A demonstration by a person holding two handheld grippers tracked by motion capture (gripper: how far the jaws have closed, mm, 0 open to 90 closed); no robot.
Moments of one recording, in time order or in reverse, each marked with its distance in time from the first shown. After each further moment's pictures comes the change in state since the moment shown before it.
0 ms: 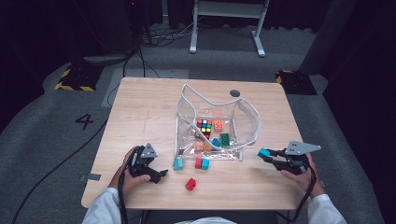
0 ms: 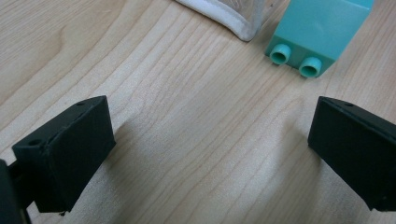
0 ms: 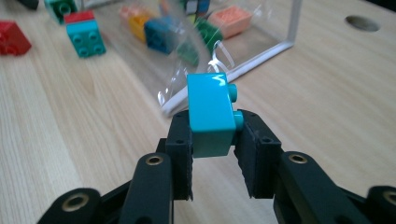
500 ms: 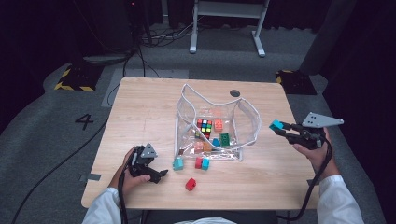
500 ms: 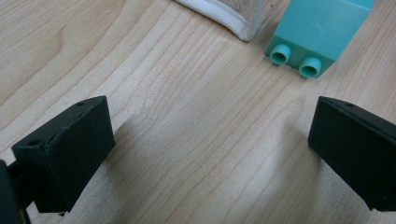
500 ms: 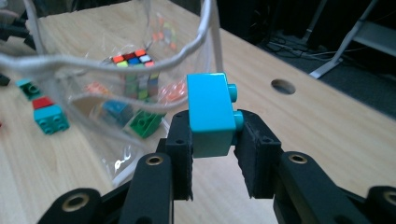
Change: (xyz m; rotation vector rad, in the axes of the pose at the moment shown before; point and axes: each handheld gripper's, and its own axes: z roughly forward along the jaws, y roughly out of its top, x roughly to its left) left arm 0.000 0.000 0.000 0.001 0.000 0.001; right arm -0.042 0.074 -0.036 -0.088 -0.100 -0.007
